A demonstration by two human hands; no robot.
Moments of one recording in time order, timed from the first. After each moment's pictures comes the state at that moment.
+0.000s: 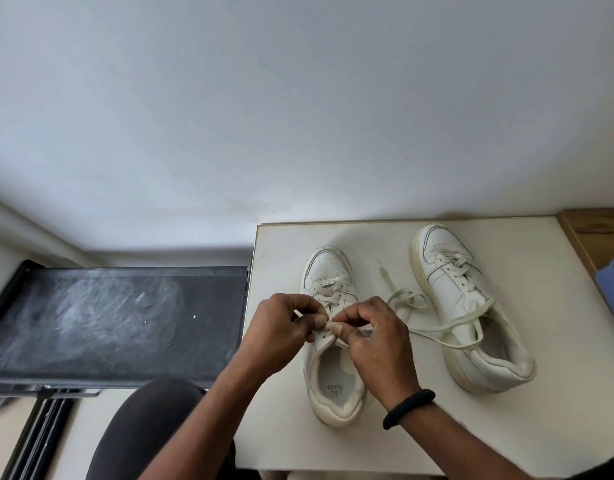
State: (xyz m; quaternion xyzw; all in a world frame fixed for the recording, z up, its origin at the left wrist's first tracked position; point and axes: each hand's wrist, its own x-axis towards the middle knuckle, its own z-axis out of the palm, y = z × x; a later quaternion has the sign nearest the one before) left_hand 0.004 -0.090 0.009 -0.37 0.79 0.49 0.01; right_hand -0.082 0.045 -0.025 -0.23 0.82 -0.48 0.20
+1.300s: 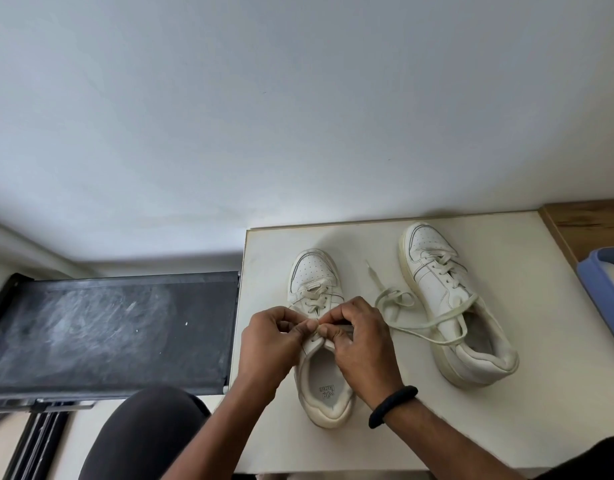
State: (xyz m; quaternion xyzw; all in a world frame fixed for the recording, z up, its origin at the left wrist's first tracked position) left_hand 0.007 -0.068 -0.009 -0.50 0.67 0.55 -0.06; right_hand -0.081 0.043 -0.036 -0.27 0.83 -0.45 0.19
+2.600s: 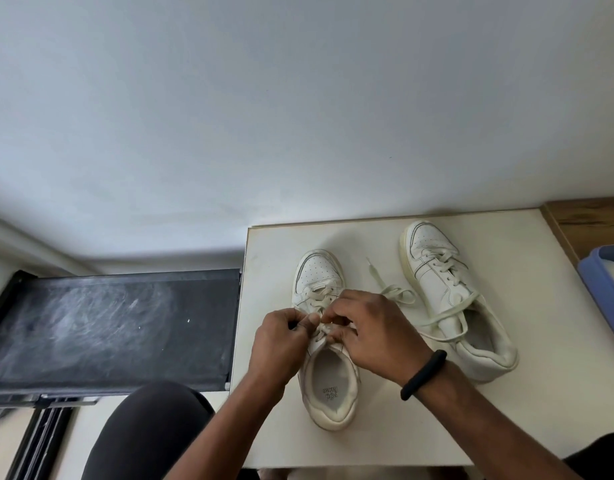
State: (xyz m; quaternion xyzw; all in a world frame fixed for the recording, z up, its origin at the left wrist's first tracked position) left_hand 0.001 -0.062 -0.011 -0.49 0.69 0.53 -0.02; right_hand -0.123 0.052 -0.014 -0.51 0.78 -0.31 0.19
